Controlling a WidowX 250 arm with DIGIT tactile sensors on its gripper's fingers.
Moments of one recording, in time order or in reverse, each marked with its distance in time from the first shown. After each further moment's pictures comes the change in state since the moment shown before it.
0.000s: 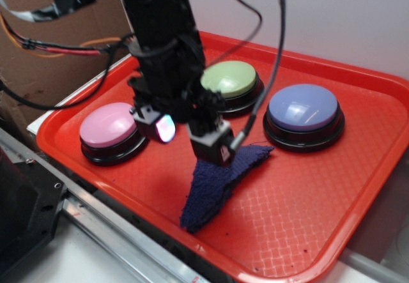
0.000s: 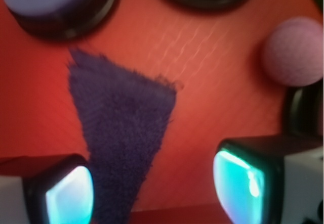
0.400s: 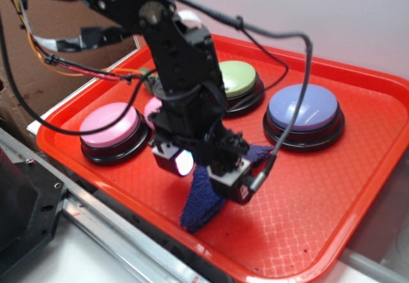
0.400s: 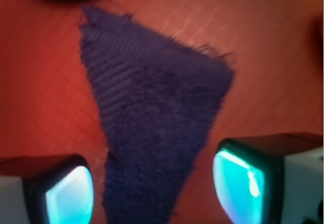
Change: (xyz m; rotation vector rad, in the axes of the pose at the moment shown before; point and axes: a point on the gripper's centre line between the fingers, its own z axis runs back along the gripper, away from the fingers) arm -0.010 -0.018 -0.026 -0.019 0.005 -0.002
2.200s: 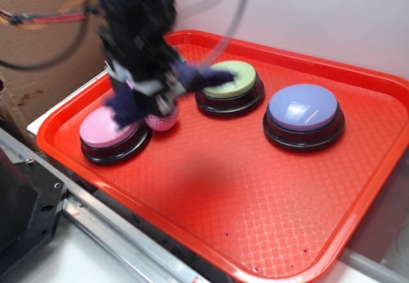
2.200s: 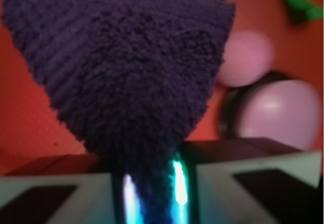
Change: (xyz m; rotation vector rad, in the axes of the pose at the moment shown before) arm 0.007 0.051 0.103 0.056 0.032 -0.143
